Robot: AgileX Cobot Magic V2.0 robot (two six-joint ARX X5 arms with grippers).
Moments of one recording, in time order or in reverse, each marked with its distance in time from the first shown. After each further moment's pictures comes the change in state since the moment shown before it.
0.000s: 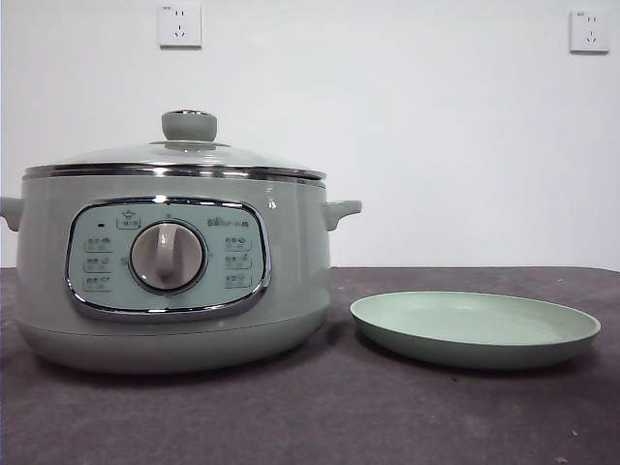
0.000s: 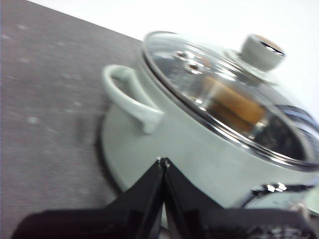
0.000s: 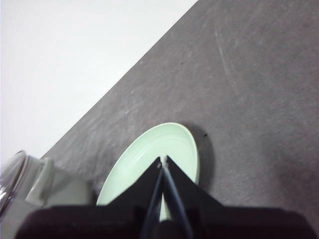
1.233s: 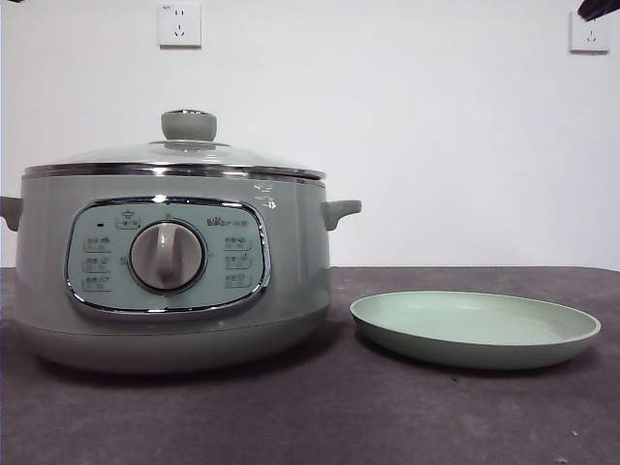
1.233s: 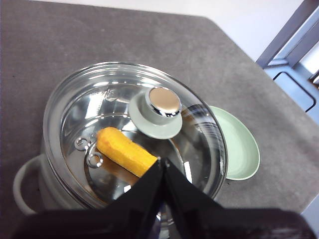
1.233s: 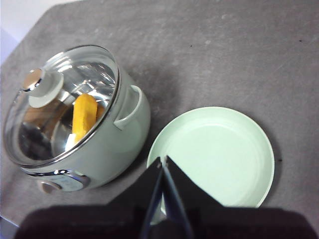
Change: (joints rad) left arm 0.000 0.772 0.861 -0.426 0.244 0.299; right arm 0.000 0.873 0.939 -0.499 -0.404 -0.665
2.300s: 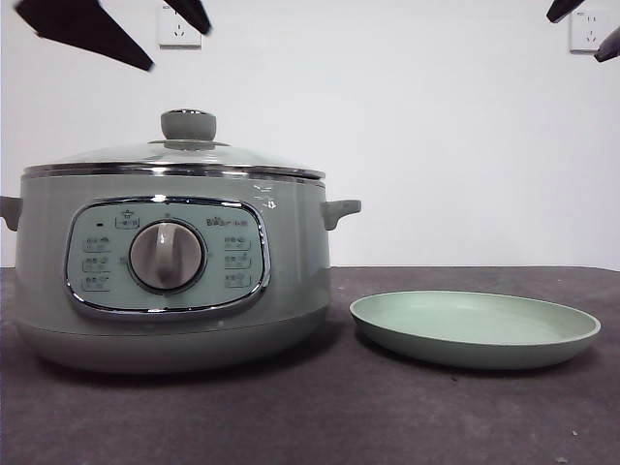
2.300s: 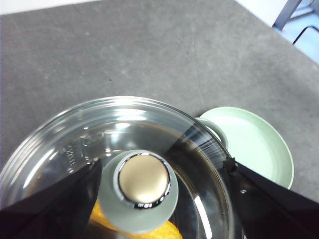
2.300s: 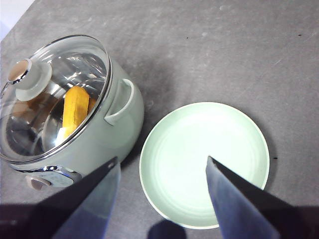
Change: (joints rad) left arm -0.359 0.451 0.258 0.134 -0.343 0.020; right arm 0.000 0.040 0.002 -0.001 0.003 -0.027
